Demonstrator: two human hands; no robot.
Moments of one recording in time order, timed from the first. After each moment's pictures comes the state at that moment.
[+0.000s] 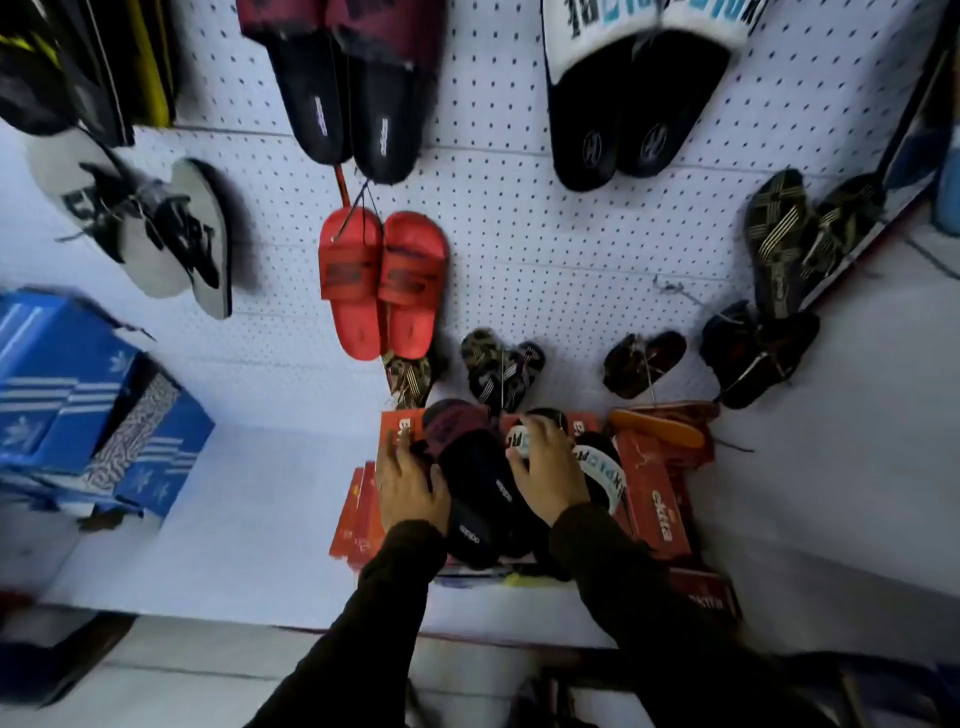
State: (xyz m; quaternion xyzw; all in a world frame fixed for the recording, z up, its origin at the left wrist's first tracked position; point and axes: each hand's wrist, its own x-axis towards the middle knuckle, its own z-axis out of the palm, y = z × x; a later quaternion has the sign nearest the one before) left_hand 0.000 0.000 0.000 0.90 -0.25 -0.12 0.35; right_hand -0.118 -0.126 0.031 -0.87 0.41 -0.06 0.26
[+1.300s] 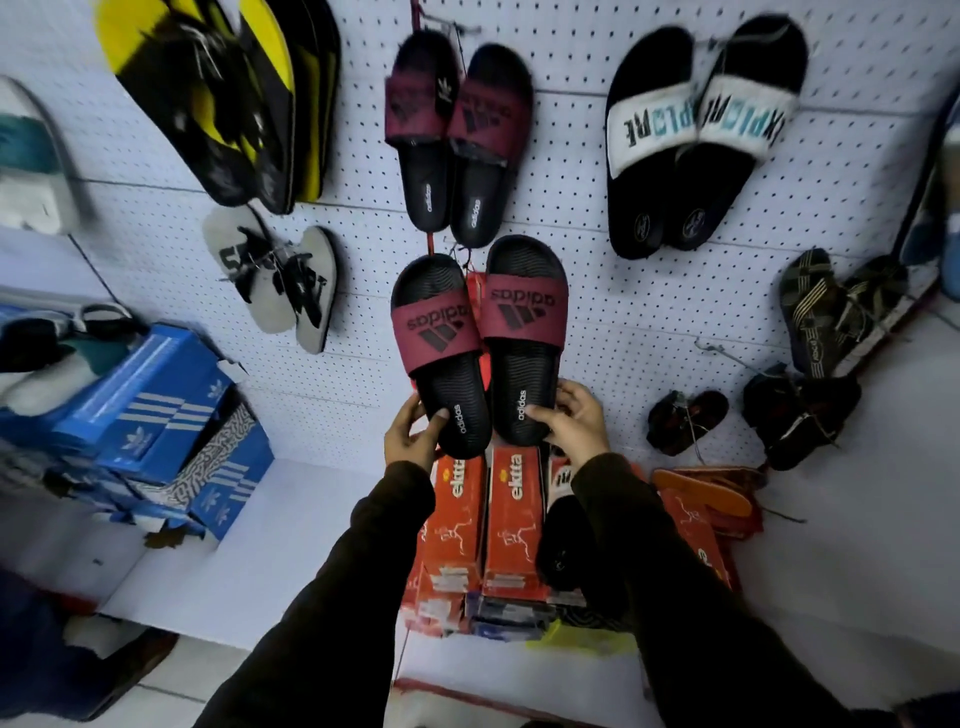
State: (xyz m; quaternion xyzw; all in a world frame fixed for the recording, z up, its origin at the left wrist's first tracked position) left_hand 0.075 0.038 0.106 0.63 -0.08 -0.25 0.73; right_hand -0.054 -0.111 0.129 -0.55 0.39 -0.28 0.68
